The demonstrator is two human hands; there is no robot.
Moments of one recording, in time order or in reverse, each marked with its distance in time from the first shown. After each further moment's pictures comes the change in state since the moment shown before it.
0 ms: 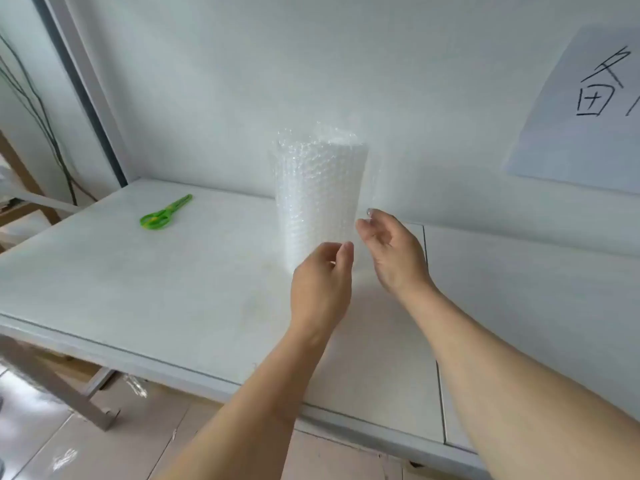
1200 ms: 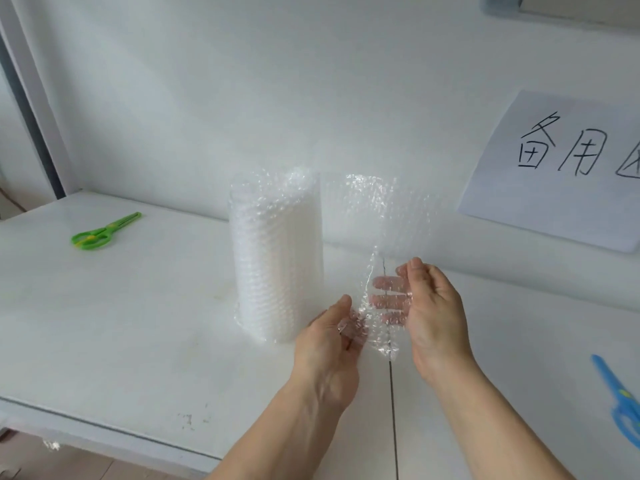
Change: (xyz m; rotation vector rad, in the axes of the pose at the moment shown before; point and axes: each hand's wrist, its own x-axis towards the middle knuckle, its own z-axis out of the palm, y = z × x) left_hand -0.018 0.011 0.061 -1.288 -0.205 -0.799; right_hand -0.038 -0.005 -0.064 0.410 0.269 0.112
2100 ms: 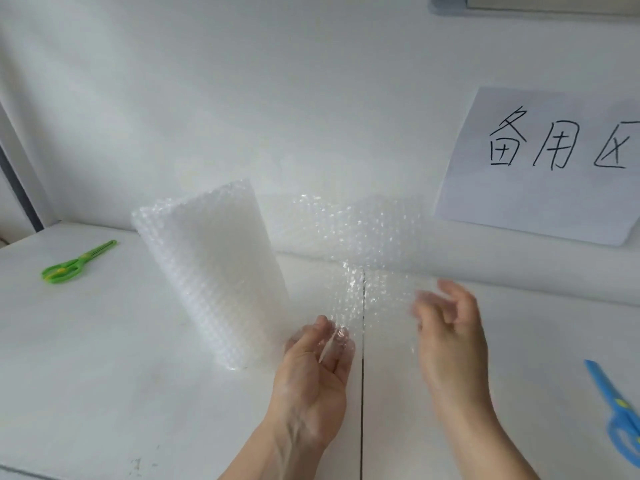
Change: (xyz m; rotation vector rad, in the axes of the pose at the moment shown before) left_hand 0.004 -0.022 0.014 -0.127 0.037 0.052; right_hand 0.010 0.013 -0.054 -0.238 0.244 0.000
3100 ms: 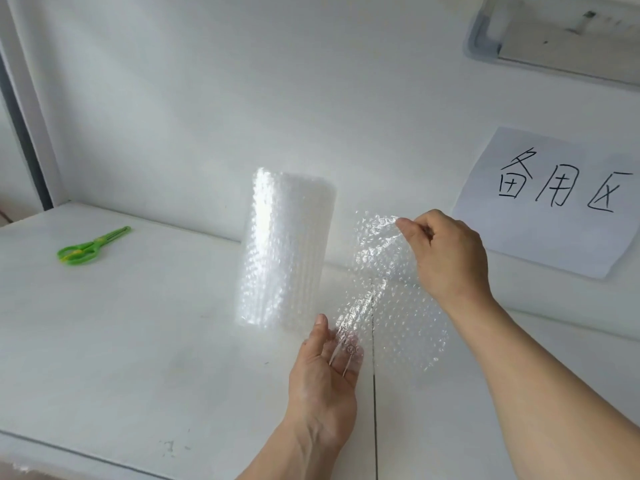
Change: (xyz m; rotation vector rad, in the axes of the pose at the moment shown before) left_hand -0.005 0.009 -0.007 -0.078 -0.016 -0.025; right_hand 0.064 -0.084 0.032 -0.648 -0.035 -0.772
